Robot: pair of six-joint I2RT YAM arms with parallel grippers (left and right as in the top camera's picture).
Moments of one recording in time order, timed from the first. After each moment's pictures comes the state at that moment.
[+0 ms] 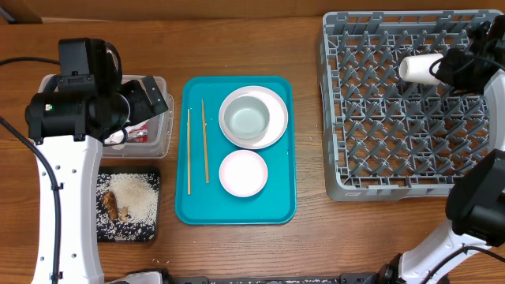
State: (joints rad) left arm 0.07 1.46 1.61 -1.21 0.07 -0.39; right arm -0.37 1.96 1.73 -0.78 -0.18 0.11
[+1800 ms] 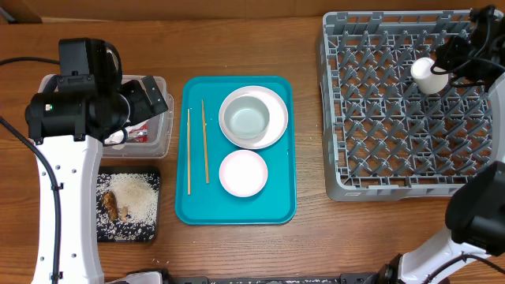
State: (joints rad) left arm 0.07 1.46 1.61 -1.21 0.07 -0.39; right arm -0.37 1.91 1.71 -0.69 -0.38 0.05
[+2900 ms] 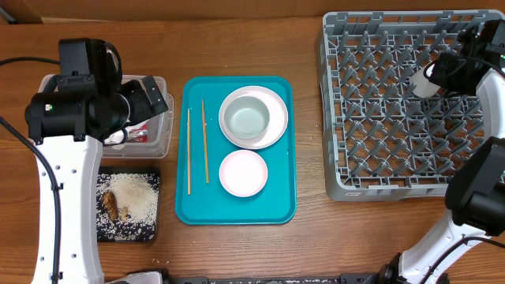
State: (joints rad) left arm 0.07 1.46 1.61 -1.21 0.07 -0.39; right arm -0.37 2.03 1.72 -0.73 -0.16 0.05
